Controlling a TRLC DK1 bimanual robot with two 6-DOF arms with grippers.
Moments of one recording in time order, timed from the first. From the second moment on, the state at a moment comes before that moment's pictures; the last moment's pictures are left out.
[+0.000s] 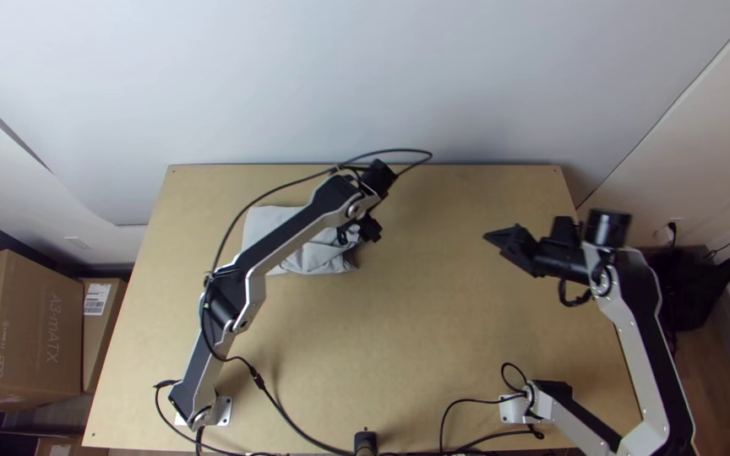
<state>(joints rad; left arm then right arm) -0.72 2.21 2.27 -1.08 -0.40 0.19 -0.03 1.08 1.01 -0.73 -0.69 0.53</state>
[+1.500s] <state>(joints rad) -0.40 1.78 1.49 -0.81 -0.24 0.37 0.56 2.20 2.09 -1.09 -0.64 0.79</state>
